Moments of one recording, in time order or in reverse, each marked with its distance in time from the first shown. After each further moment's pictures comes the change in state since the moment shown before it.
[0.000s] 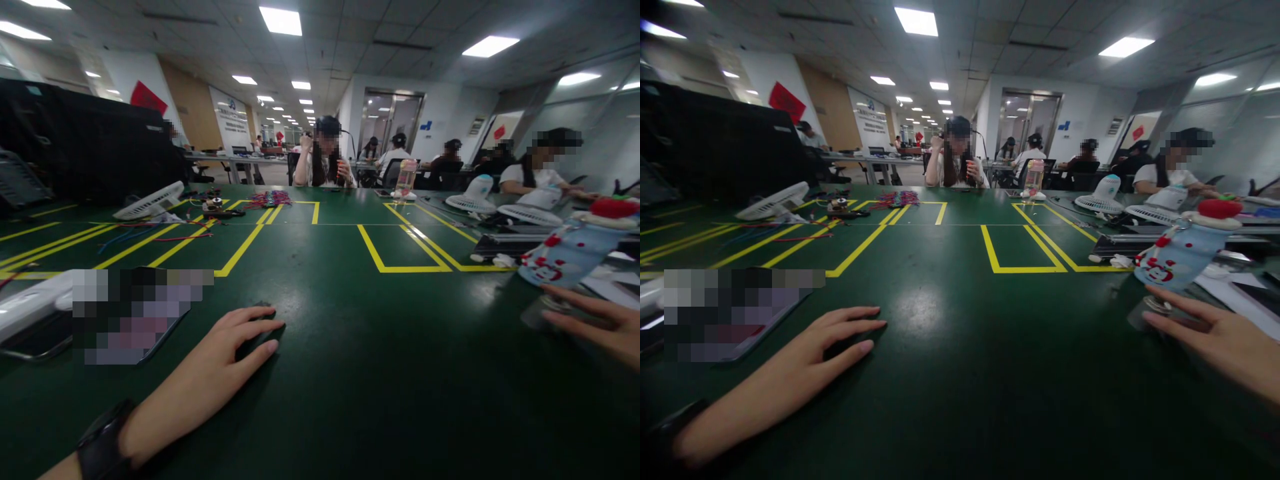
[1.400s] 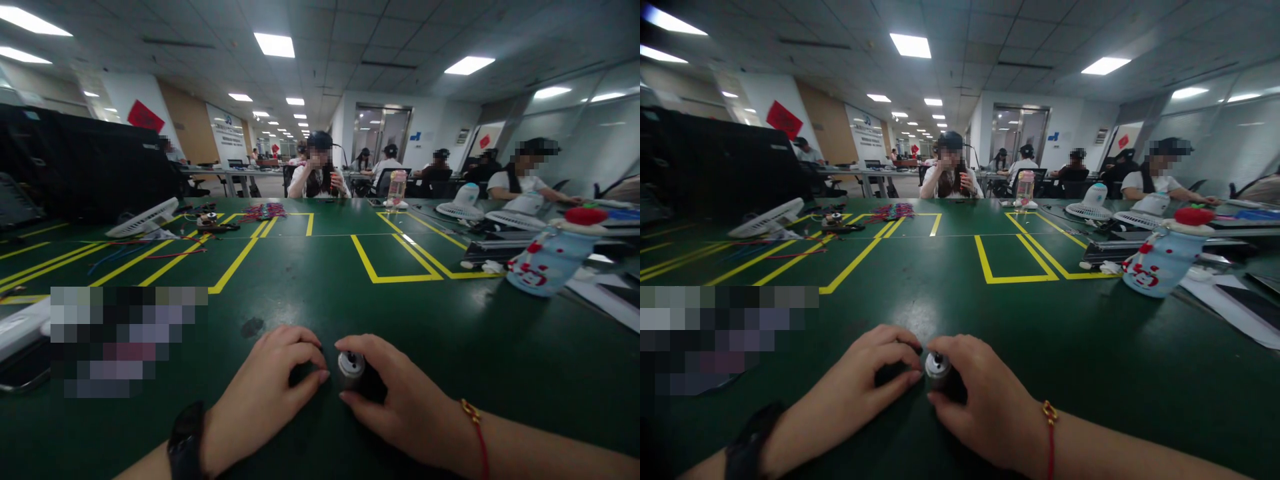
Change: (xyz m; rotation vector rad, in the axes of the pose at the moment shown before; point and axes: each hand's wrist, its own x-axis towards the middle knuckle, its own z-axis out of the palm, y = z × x) left_hand 0.025 0.077 0.016 -0.082 -0.018 0.274; right_hand -0.131 -0.248 0.056 0.727 -0.444 -0.784
